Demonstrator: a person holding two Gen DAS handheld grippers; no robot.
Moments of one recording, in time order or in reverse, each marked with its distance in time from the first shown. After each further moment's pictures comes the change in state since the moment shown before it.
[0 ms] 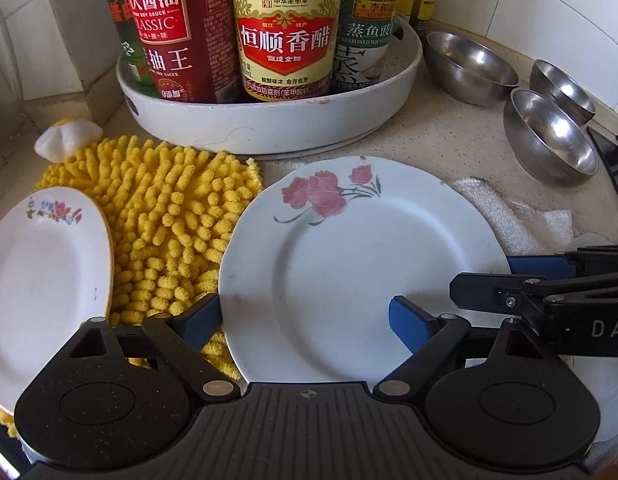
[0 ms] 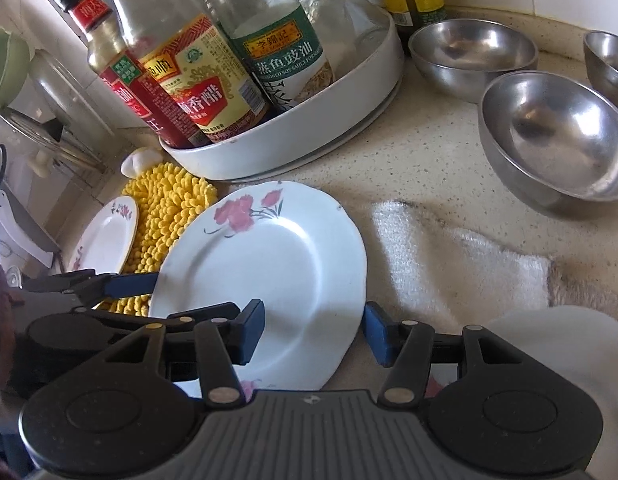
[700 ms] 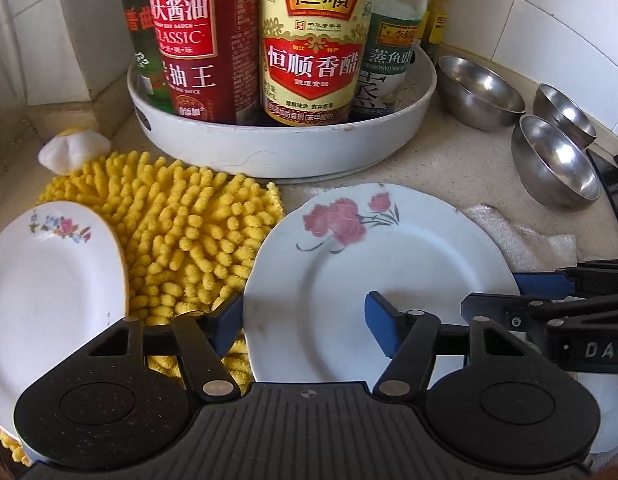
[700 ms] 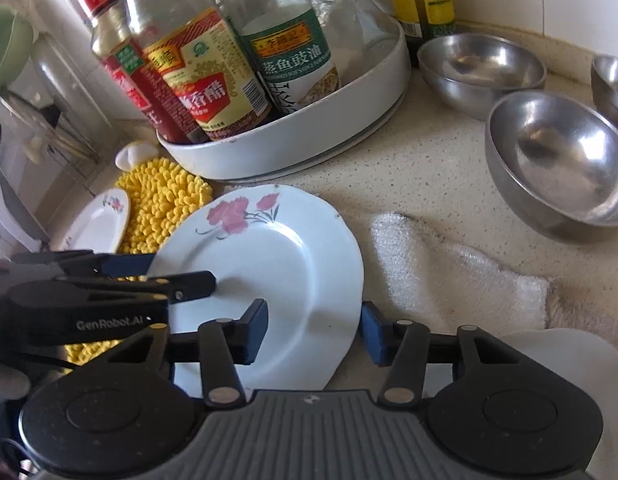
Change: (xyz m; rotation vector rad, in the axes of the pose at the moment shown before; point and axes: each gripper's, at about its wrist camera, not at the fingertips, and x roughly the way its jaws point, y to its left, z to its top) left arm -0.001 0.015 0.002 -0.016 -0.049 -0.012; right arm 0.001 0.011 -0.005 -0.088 -0.022 -0.059
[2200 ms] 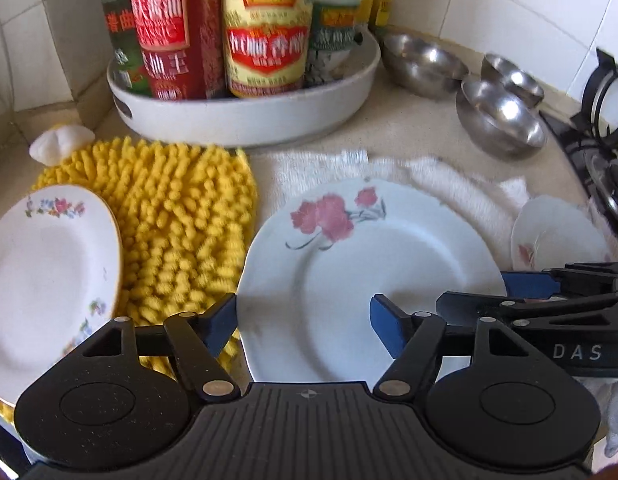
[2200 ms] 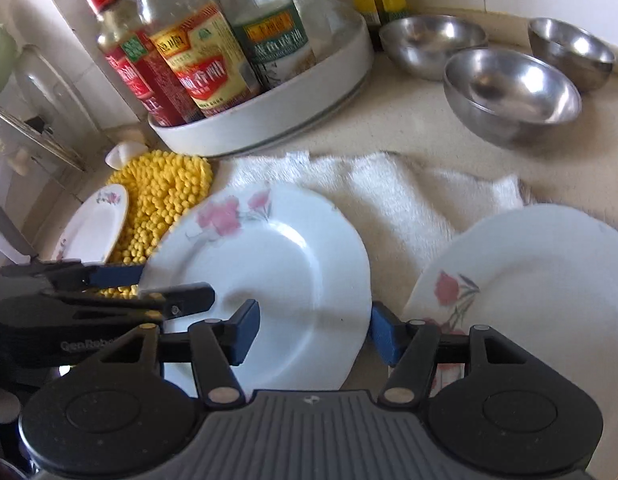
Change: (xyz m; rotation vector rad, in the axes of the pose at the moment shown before) left arm -0.020 -0.008 -0.040 0.096 0.026 -0.075; right arm -0.023 0.020 -0.051 0.126 -0.043 -0.041
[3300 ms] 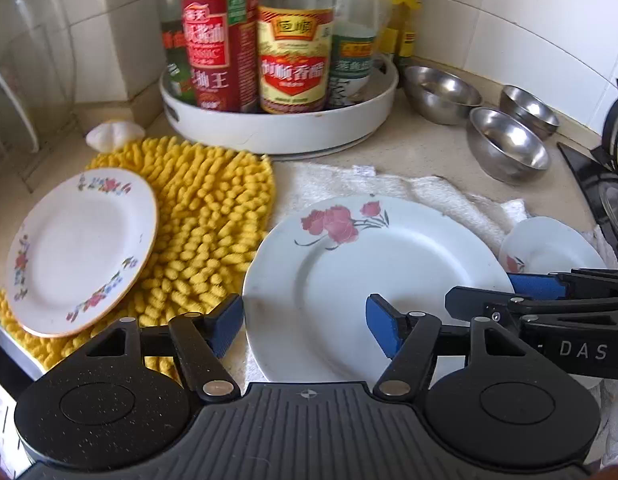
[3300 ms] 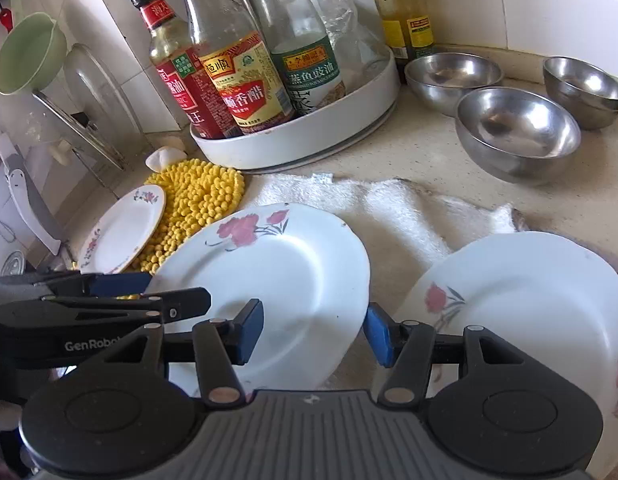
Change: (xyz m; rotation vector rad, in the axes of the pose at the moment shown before) left arm -0.040 -0.026 -0.022 -0.091 -0.104 0.105; right arm -0.029 -0.010 -0.012 -0.069 -0.069 0.045
